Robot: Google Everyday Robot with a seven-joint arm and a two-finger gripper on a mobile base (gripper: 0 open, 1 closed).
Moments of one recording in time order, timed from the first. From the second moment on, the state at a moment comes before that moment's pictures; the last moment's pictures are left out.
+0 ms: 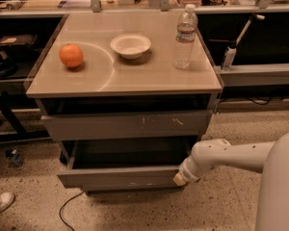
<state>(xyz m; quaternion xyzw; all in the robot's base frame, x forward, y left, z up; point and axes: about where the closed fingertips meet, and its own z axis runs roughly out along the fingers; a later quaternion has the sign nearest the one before) 0.516 -0.149 0.404 -0.36 0.92 0.12 0.11</state>
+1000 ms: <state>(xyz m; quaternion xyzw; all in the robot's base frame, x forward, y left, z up) 0.547 -0.156 0.401 -0.33 0.93 0.11 0.12</state>
